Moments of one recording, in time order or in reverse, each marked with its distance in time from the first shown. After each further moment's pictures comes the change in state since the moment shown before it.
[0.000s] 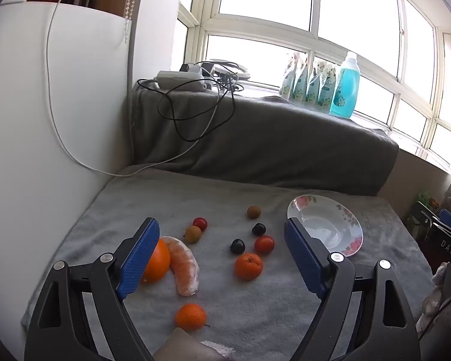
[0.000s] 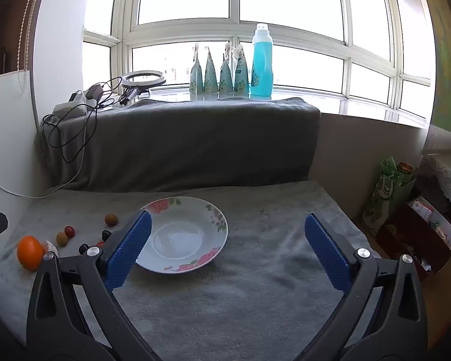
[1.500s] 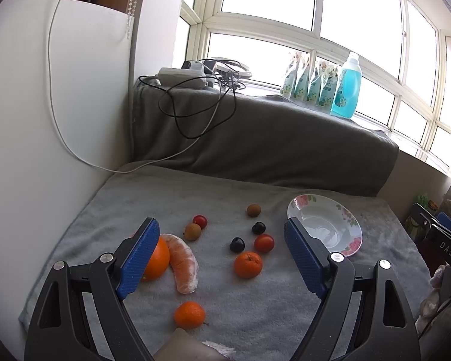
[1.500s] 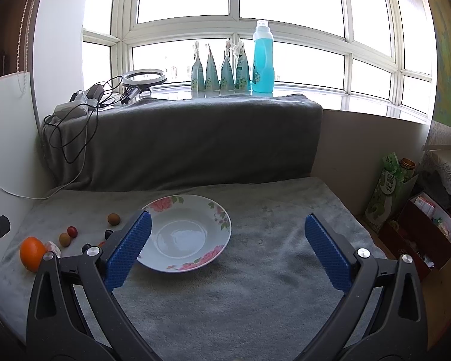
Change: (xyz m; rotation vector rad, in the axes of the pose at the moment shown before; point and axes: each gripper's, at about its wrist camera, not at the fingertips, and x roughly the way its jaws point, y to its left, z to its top) left arm 0.002 0.001 0.000 -0.018 0.007 -0.003; right arm 0.003 0.001 -0.003 0.014 0.018 0.014
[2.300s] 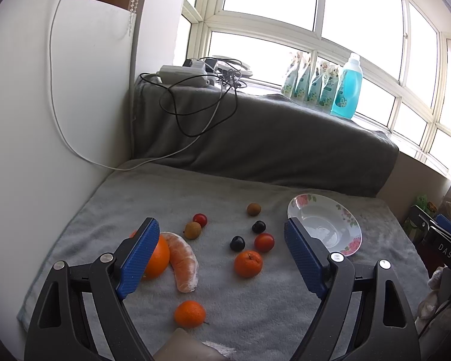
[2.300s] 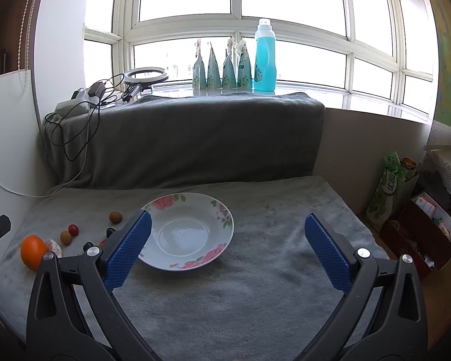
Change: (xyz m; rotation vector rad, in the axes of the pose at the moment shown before) left arm -0.001 0.002 -0.003 -0.009 0.000 -0.006; right arm -0.001 0.003 -0.001 0.001 0.005 0.002
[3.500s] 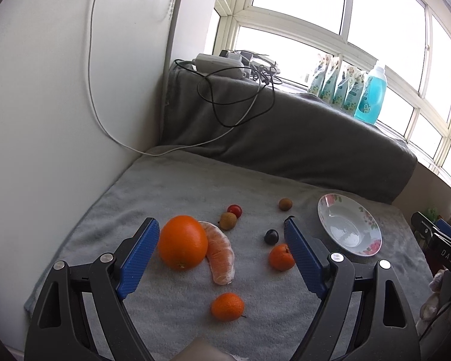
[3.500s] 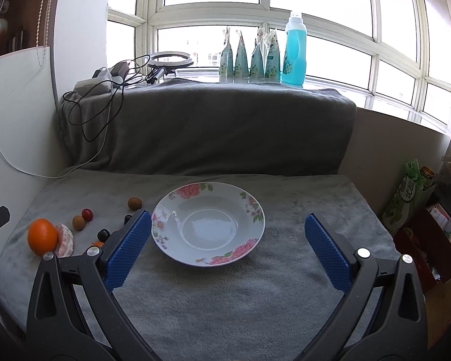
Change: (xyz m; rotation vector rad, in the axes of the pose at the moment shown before) left arm 0.003 0.051 -0.012 -0.086 0.029 0.065; right arm 0.018 0.040 -0.004 -0.084 0.068 0.108
